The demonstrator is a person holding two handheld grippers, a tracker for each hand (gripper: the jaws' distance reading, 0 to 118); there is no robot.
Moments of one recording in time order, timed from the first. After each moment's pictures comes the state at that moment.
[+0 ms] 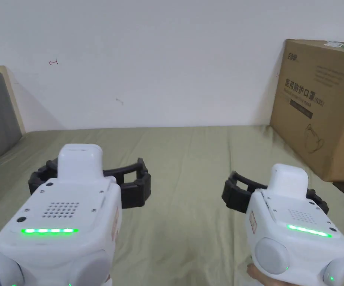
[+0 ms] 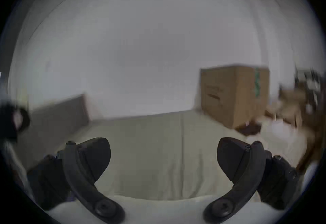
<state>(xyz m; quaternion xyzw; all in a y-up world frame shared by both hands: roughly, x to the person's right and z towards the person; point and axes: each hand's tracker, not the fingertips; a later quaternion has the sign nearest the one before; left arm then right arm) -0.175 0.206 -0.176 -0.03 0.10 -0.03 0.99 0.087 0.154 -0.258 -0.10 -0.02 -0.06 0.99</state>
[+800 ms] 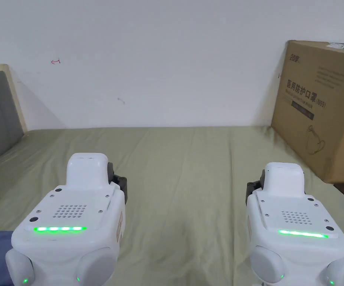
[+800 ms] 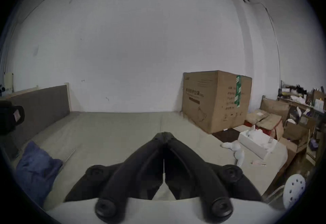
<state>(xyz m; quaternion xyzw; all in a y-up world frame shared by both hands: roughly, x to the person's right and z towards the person) -0.182 0.196 -0.184 -0.07 0.11 -0.01 0.99 0.070 0.169 -0.247 -0.07 -0.01 0.02 1.00</state>
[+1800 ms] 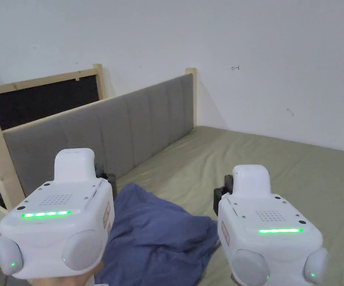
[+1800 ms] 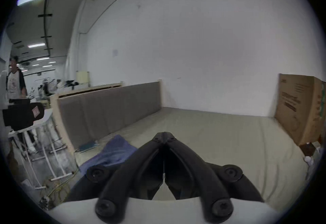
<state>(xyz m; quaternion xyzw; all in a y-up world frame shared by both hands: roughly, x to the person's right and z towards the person) -0.353 0.221 -0.006 -0.08 0.42 0.02 0.91 -0.191 0.181 -0.181 -0.09 0.41 0.02 0.91</state>
